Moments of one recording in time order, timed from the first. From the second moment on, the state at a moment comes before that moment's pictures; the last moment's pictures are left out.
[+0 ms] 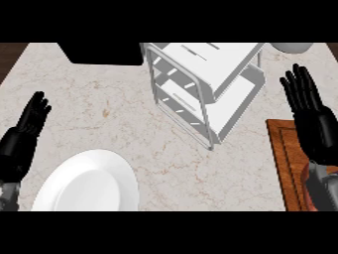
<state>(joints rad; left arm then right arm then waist) -0.06 0.56 -0.20 -1.51 0.35 0.26 -0.12 -0.19 -0.34 0.09 -1.57 -0.27 -0.07 -0.23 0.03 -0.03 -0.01</state>
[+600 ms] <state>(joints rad) -0.02 0.54 -0.19 -1.53 0.42 0.21 0.01 0.10 -0.44 -0.10 -1.67 -0.21 -0.17 -0.18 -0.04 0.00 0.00</state>
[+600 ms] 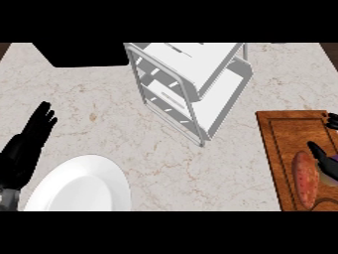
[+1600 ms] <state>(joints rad) -0.05 0.51 -0.20 -1.57 0.40 0.20 0.12 0.49 -1.01 -0.22 -2.06 0.12 0.11 0.28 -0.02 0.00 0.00</state>
